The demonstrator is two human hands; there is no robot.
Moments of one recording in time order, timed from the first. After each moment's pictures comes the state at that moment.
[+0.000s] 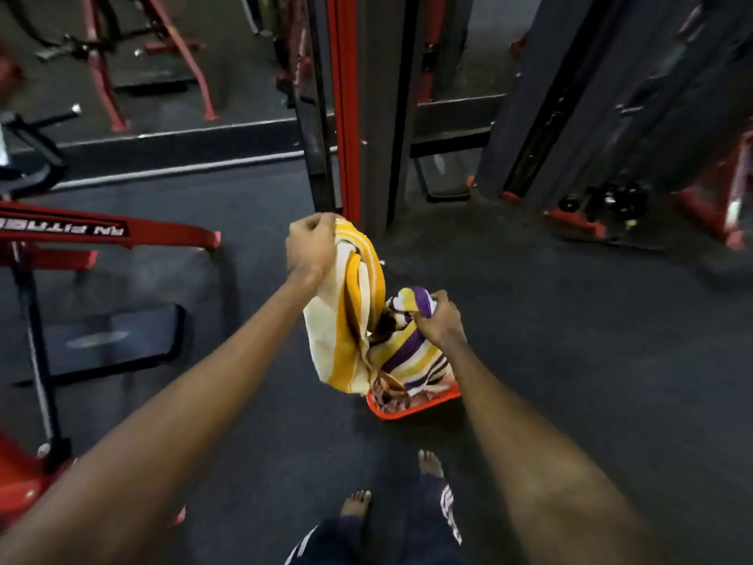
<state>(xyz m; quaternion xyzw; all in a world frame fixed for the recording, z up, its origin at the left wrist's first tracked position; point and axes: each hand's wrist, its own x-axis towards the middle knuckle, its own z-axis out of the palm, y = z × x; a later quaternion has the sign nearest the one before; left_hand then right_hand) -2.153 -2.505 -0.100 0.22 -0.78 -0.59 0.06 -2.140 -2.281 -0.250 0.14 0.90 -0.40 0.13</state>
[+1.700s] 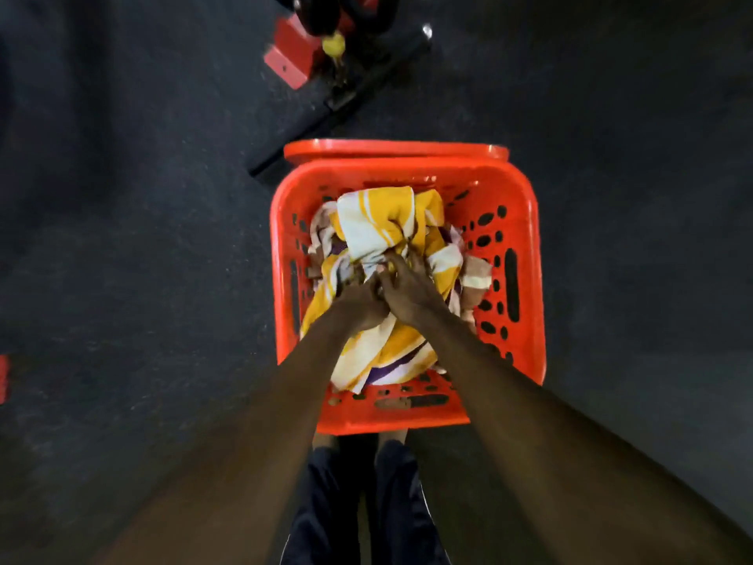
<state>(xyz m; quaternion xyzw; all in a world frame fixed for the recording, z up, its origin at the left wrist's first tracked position) -2.254 -2.368 -0.802 0.12 -0.82 -0.34 -0.44 -2.288 -2.261 -0.834 -0.03 0.90 -0.24 0.37</state>
